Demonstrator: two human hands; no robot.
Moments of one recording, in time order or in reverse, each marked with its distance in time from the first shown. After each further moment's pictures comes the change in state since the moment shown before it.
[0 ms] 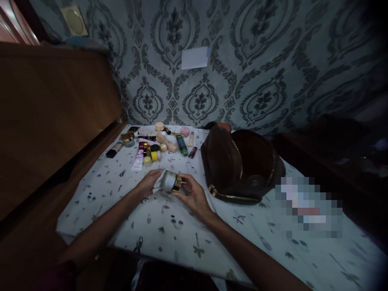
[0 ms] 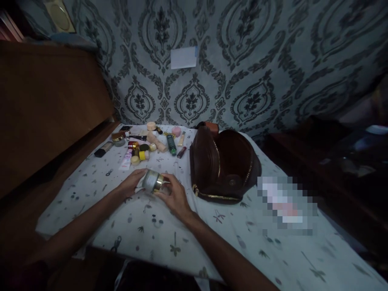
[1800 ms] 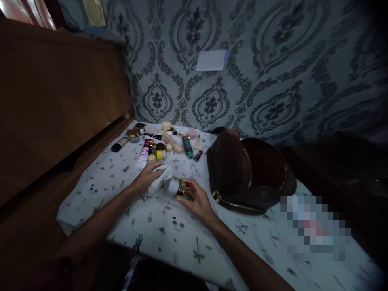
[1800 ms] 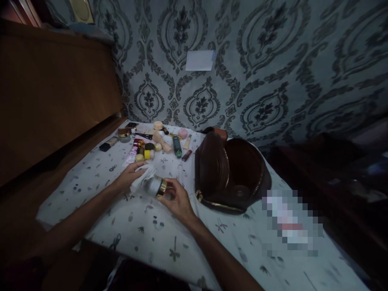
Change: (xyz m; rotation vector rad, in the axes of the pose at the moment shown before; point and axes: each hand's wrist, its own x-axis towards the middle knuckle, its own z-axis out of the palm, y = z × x) left_hand -0.023 0.029 -0.006 0.285 0.049 0.307; right_hand -0.002 -0.006 -0.004 0.096 -0.120 0.146
